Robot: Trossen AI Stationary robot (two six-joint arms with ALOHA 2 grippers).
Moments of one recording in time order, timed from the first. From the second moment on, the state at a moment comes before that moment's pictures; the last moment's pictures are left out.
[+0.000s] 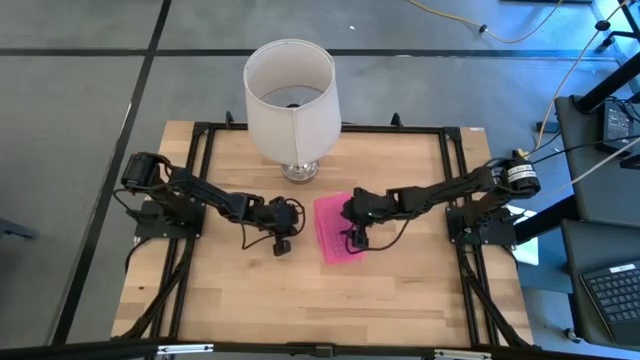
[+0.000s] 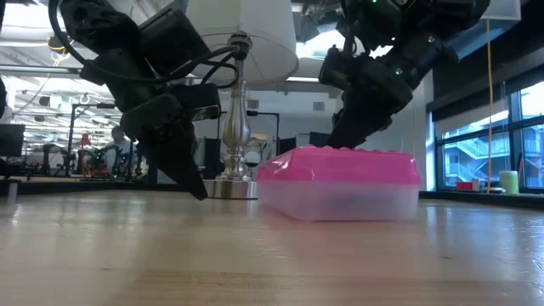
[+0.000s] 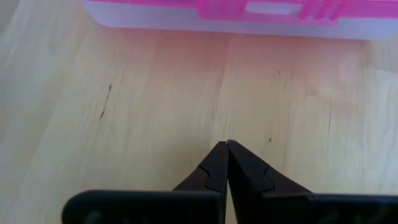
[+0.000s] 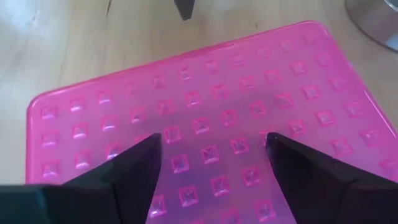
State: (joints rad) left arm -0.09 1.60 0.65 0.04 -0.08 -0.33; right arm 0.05 1.64 0.80 -0.03 0.03 0.13
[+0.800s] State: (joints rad) left arm -0.09 1.60 0.65 0.04 -0.08 -0.33; right arm 0.09 1.63 0.81 -0.14 0.21 0.35
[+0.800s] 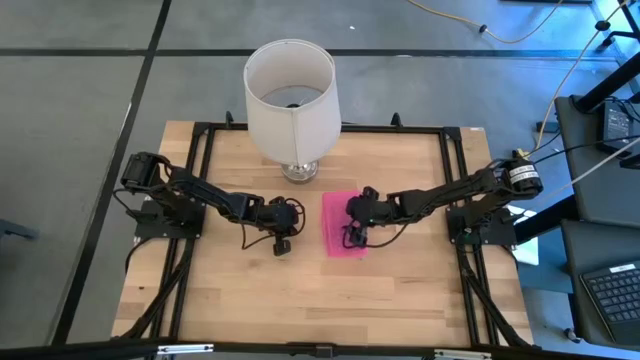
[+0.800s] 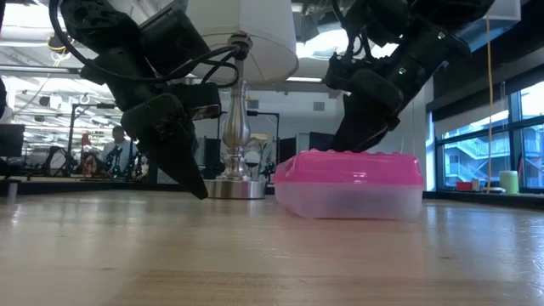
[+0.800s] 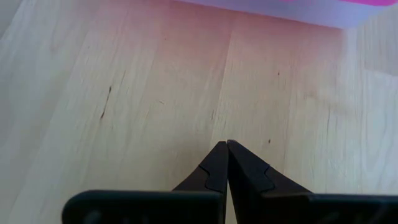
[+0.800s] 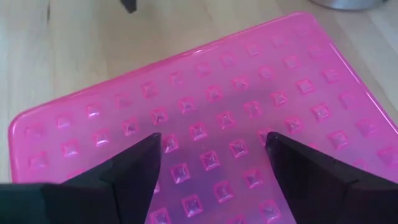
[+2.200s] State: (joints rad) left arm -0.09 1.21 0.64 -0.05 0.08 -0.32; right arm 0.16 1.46 1.20 -0.62 -0.04 0.23
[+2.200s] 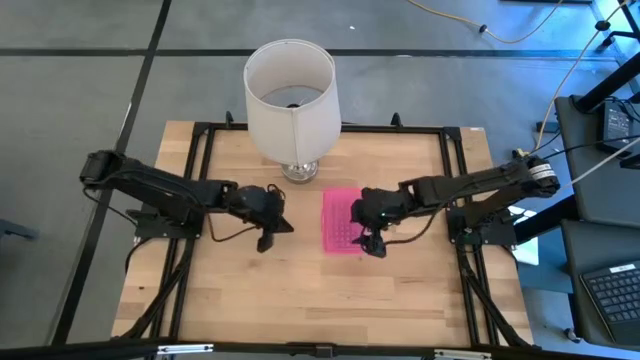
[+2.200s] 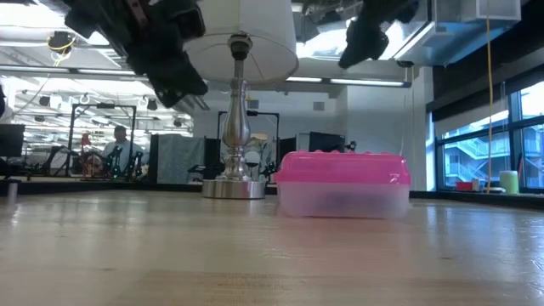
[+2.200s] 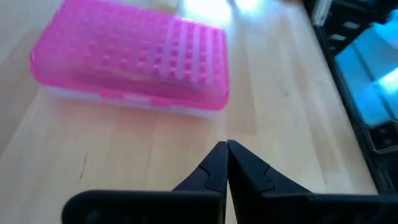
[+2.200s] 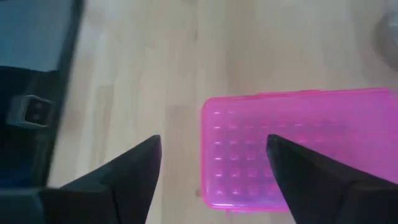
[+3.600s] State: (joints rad) left arm 0.53 0.02 0.02 0.16 0.50 -0.30; right arm -0.06 0.01 0.16 -0.15 -0.20 0.19
